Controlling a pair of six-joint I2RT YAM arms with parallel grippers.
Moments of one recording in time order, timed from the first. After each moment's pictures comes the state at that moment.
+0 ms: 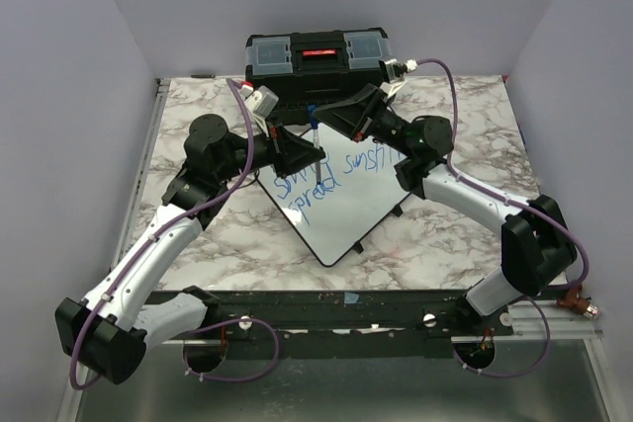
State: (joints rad) left arm -0.47 1.05 1.02 0.06 0.70 -0.50; right arm 0.60 1.56 1.08 1.13 -0.63 1.15
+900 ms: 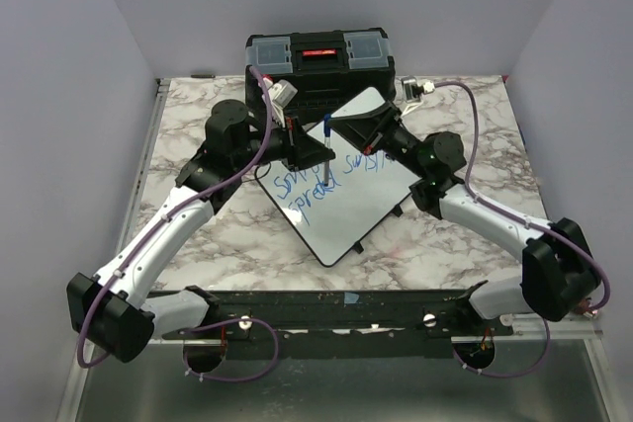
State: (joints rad) left arm -0.49 1.17 1.11 -0.06 0.69 -0.54; right arm 0.59 1.42 0.87 1.07 -0.51 0.99
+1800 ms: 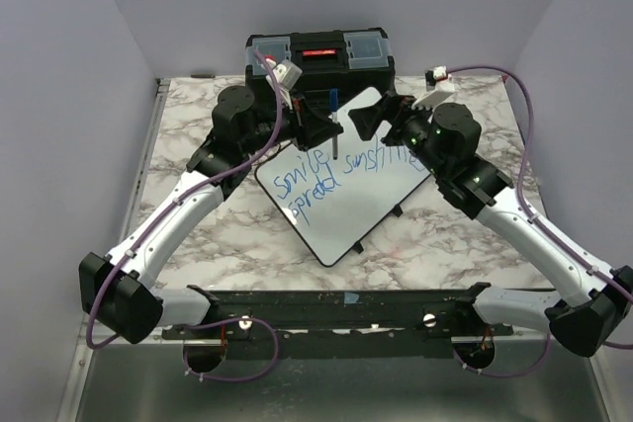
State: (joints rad) left arm -0.50 1.29 1.23 0.06 0.63 -0.50; right arm 0.65 1.18 1.16 -0.04 0.11 0.52
